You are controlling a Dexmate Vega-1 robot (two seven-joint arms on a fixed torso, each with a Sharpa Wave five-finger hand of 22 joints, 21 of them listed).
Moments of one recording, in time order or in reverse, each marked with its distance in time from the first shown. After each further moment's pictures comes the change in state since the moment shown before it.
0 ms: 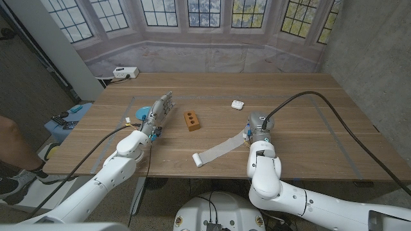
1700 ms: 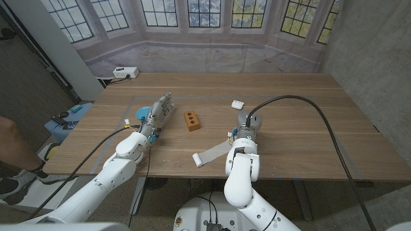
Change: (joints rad) left arm -0.001 -0.009 -0.004 0.032 -0.013 -0.025 -0.024; left_hand -0.004 -0.004 0.004 -0.004 0.000 0.005 0.005 0.000 0.000 0.004 0.004 0.000 0.000 0.000 0.000 0.000 0.000 0.000 0.000 0.000 0.000; right arm -0.348 0.476 0.387 0.155 -0.801 0.413 0.457; right_hand 0.031 0.005 -0.021 -0.001 0.000 0.014 0.011 -0.010 0.000 0.019 0.024 0.000 -0.003 0.005 -0.005 0.001 0.000 0.000 0.000 0.000 0.000
